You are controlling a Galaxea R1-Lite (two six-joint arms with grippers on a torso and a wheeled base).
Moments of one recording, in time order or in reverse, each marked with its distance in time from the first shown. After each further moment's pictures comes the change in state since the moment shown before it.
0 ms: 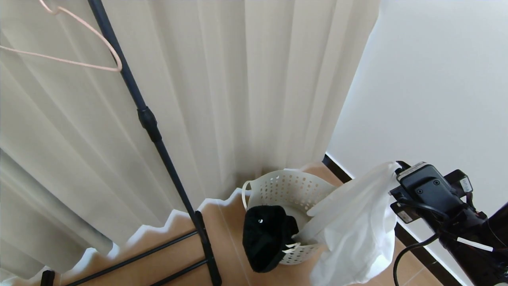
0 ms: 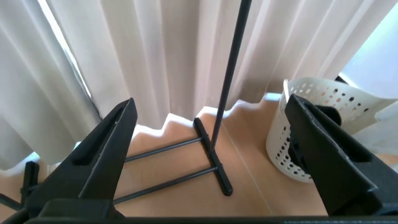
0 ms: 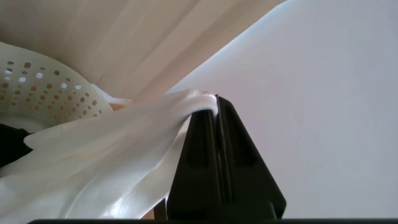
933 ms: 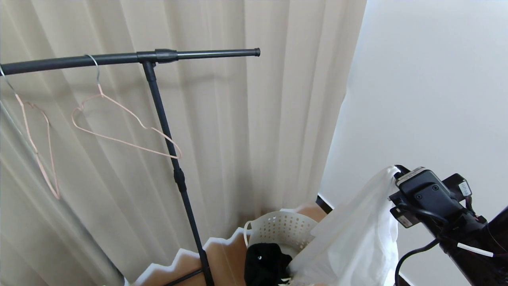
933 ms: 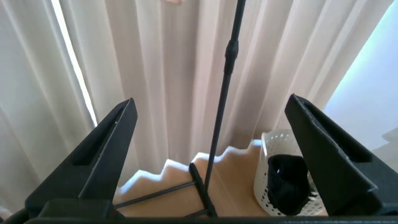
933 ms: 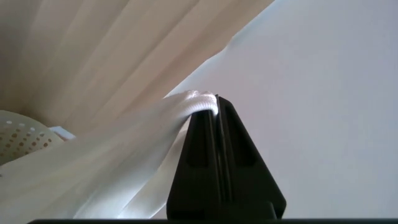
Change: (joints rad) left arm 0.000 0.000 0.000 0.000 0.000 0.001; right arm 0.007 0.004 0.020 -0.003 0.000 0.000
